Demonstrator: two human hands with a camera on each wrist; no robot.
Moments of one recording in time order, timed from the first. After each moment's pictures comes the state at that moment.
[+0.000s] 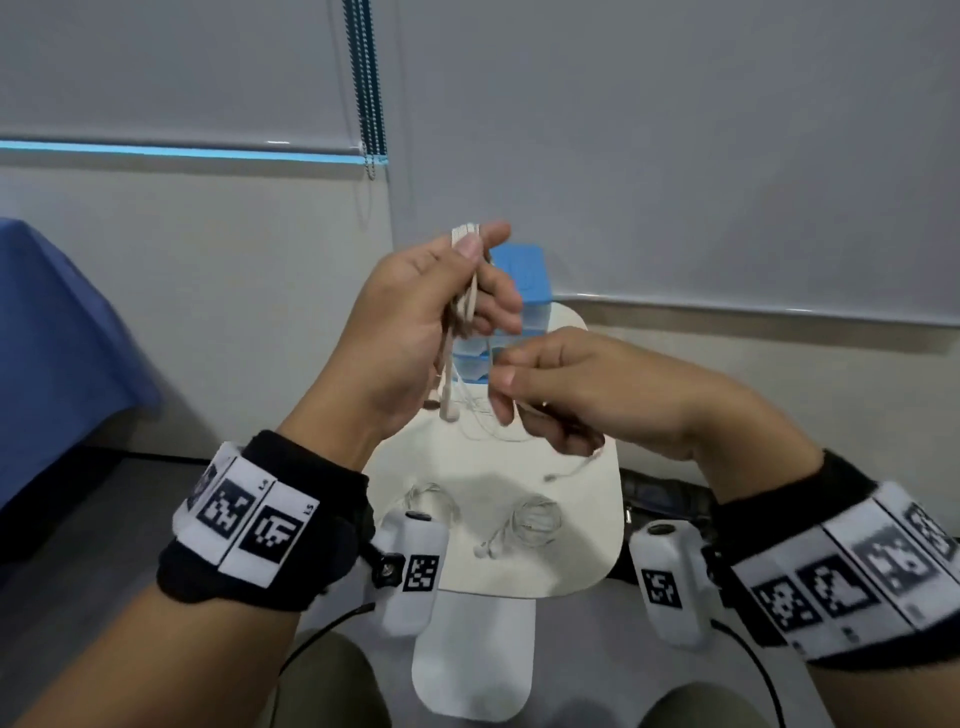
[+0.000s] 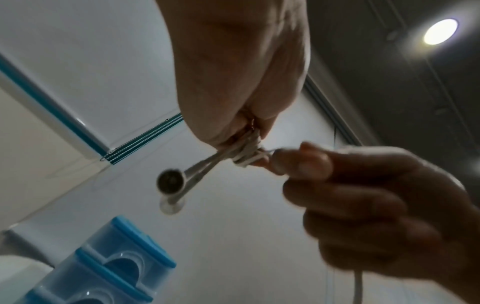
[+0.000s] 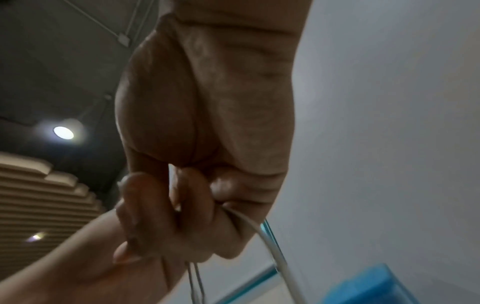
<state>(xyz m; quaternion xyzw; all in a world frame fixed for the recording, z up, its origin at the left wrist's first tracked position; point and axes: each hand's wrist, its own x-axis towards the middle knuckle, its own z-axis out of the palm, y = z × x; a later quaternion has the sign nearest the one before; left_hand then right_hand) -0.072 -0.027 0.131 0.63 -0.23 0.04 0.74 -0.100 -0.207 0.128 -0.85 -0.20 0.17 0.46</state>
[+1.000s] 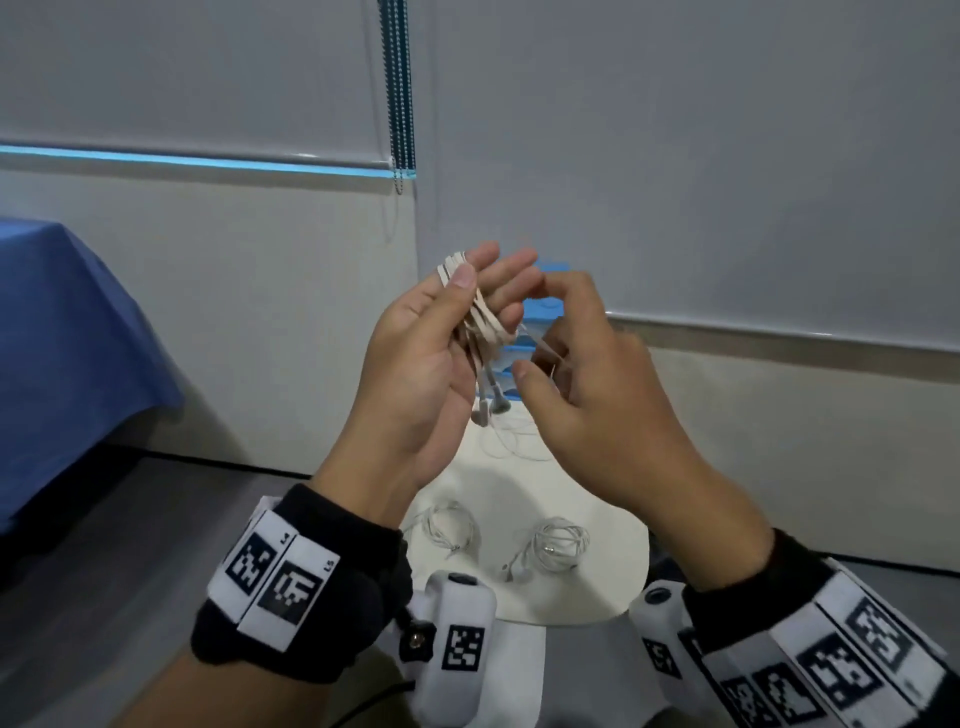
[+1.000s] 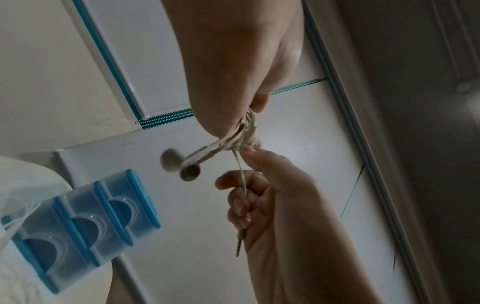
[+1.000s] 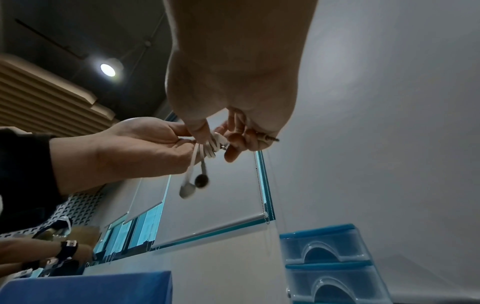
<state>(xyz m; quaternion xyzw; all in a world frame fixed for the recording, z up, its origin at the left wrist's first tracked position) -0.080 -0.024 0.122 0.42 -0.18 0.01 0.89 -0.098 -0.172 0.106 -0.85 -0.21 -0.24 0.41</state>
